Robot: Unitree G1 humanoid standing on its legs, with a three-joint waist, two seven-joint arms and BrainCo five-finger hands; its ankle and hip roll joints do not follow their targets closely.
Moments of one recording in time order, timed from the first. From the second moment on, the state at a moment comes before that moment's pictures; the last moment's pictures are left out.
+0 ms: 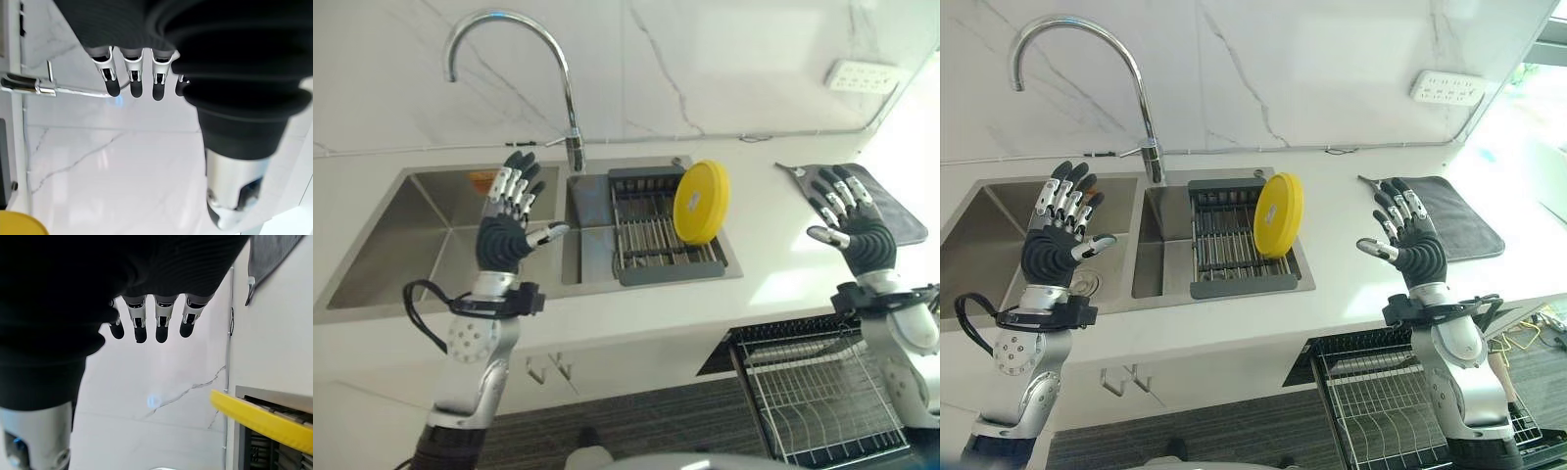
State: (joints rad) left arm 0.04 0.46 0.02 -0.33 -0.45 -0.23 0.07; right arm 0.01 -0.55 -0.12 -0.32 0.59 0.03 0.01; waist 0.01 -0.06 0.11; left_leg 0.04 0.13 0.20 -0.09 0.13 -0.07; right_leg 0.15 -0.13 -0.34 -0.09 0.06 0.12
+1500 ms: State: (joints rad) left arm -0.03 0.56 -0.06 -0.26 -0.45 -0.20 0.04; right arm -0.22 -0.54 -0.06 0.10 0.75 0.08 -0.18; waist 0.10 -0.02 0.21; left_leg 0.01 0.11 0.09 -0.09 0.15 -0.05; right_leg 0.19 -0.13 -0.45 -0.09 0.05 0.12
